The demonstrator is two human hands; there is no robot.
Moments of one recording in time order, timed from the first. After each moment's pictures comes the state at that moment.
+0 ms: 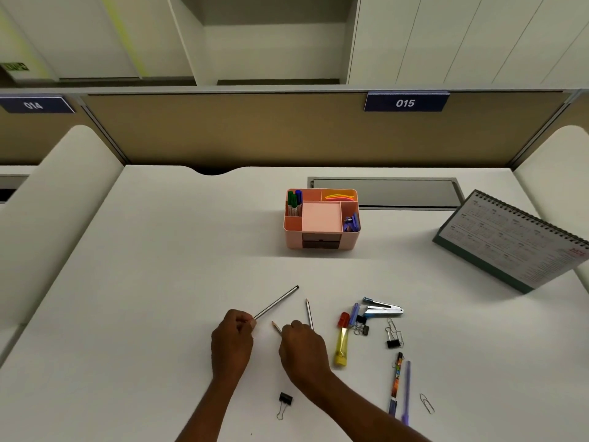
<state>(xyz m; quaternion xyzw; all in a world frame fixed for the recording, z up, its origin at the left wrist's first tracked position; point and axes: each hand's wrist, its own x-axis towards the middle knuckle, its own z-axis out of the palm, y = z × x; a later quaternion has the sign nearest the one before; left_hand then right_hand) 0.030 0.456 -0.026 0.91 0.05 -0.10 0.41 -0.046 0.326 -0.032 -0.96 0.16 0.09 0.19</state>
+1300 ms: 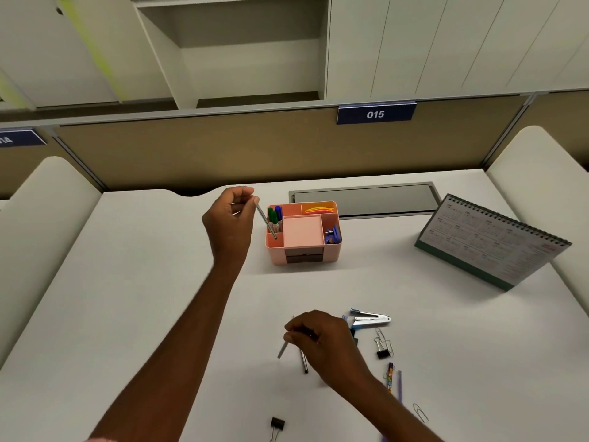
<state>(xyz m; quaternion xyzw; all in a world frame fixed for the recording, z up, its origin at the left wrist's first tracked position) 0.175 0.318 0.141 0.79 -0.17 0.17 0.56 -0.067 0.246 0.060 -0.83 0.15 -0.07 0.54</state>
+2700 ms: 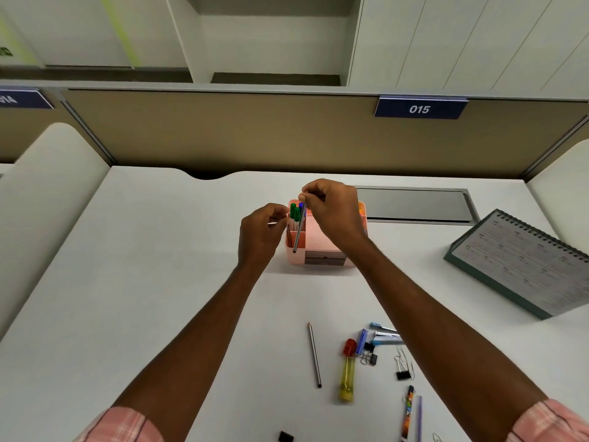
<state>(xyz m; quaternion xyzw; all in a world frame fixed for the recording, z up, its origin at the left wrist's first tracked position) 0.223 0.316 0.051 0.85 -0.23 0.05 0.47 0.160 0.163 0.125 -0.88 0.16 -0.22 0.39</state>
